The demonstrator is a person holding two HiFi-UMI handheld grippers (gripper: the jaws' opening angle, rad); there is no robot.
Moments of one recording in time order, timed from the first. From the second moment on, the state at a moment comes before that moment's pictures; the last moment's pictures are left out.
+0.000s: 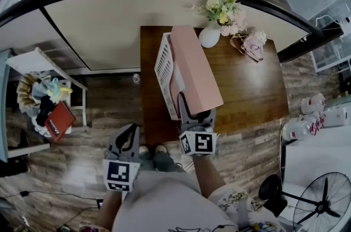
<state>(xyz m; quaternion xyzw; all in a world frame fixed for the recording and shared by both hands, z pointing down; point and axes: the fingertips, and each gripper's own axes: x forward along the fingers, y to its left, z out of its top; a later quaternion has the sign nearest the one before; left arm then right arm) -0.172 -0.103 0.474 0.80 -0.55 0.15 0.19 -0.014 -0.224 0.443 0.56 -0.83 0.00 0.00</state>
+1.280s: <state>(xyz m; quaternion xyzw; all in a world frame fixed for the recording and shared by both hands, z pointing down) -0.173 -0.089 0.468 0.80 -0.56 0.15 0.18 -0.019 -0.207 0.472 0.52 -0.85 0.03 0.06</state>
